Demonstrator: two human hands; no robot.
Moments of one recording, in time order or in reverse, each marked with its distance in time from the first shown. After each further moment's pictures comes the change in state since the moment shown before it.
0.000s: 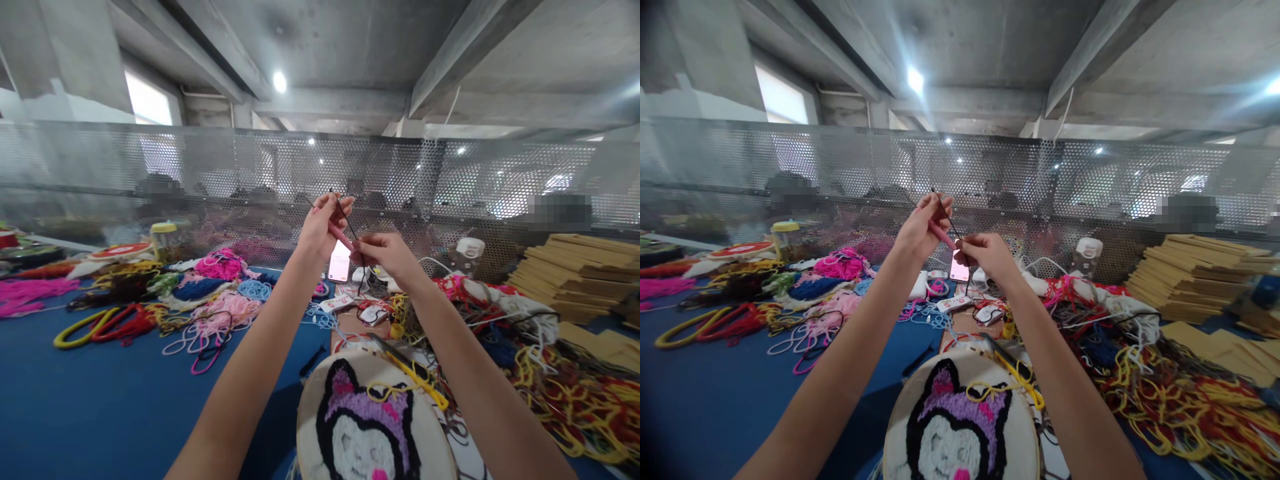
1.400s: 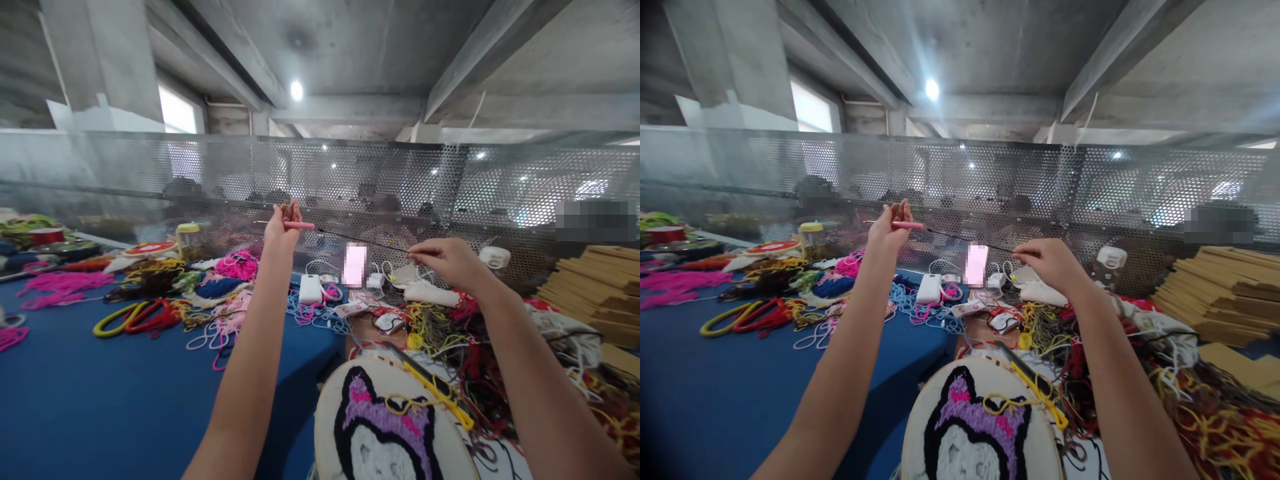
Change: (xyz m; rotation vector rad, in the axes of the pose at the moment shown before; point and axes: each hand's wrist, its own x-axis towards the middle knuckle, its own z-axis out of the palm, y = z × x) left_hand 0.028 0.065 -0.083 -0.356 0.476 0.143; right_hand -0.009 0.007 -0.071 -0.818 0.038 -0.282
